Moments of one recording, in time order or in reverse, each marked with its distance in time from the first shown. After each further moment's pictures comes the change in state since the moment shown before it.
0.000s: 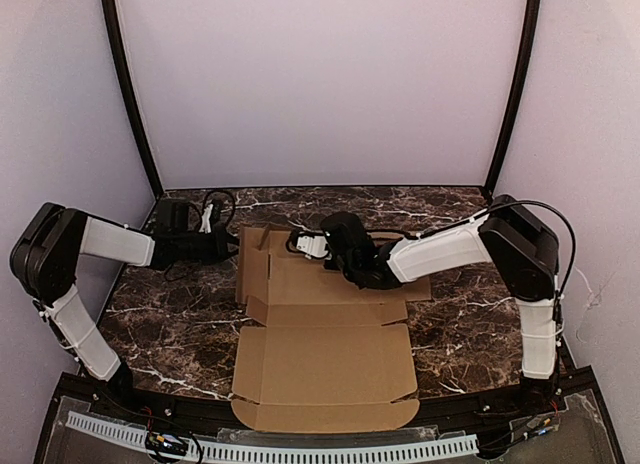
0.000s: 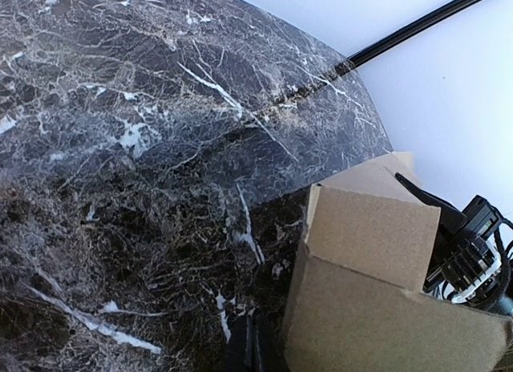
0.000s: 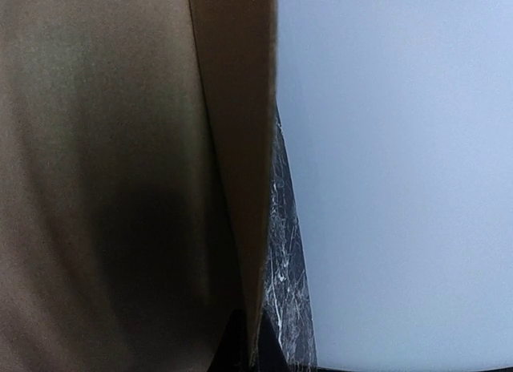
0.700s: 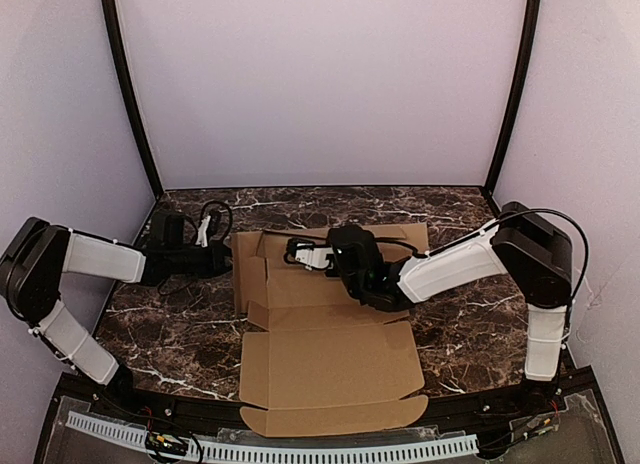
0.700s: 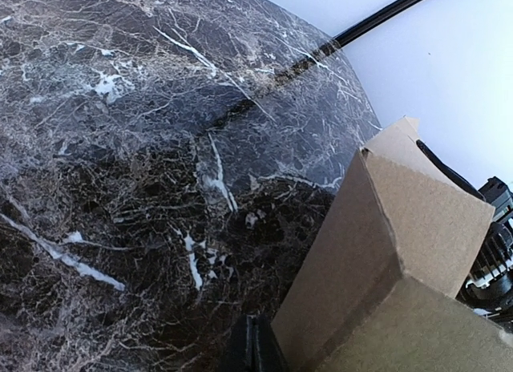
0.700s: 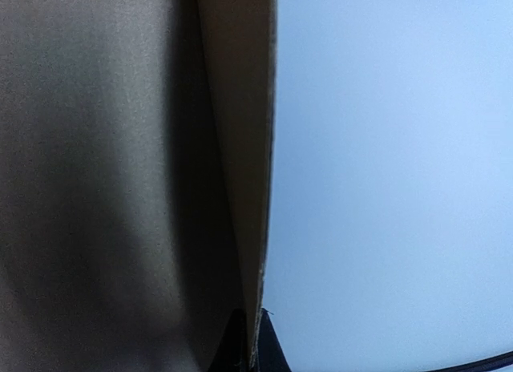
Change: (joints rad) left arm -0.045 -0.140 -0.146 0.000 -0.006 0.000; right arm 0.076 -0.089 -0.182 0.286 0.087 -0.191
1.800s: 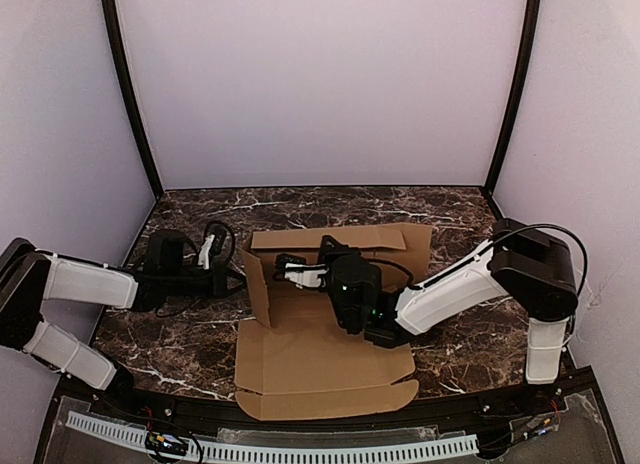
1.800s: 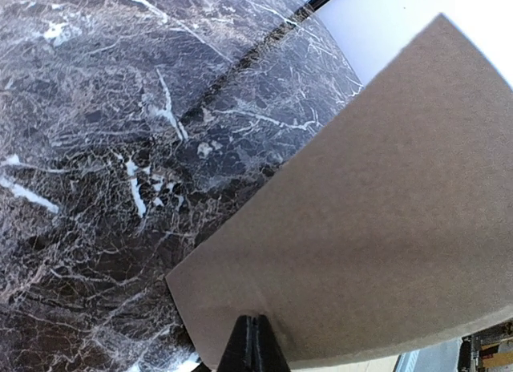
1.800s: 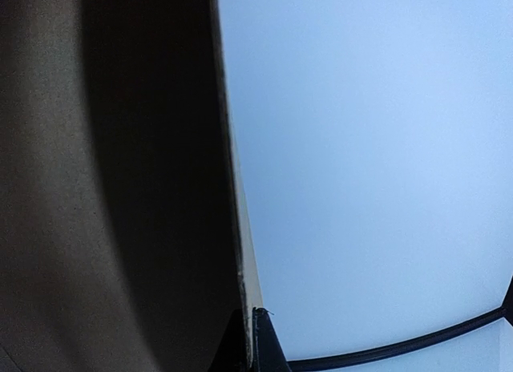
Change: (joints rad) left arm -0.115 -0.152 -0.175 0.037 -0.027 0.009; right arm 0.164 -0.002 -0.106 0.380 0.224 -0.258
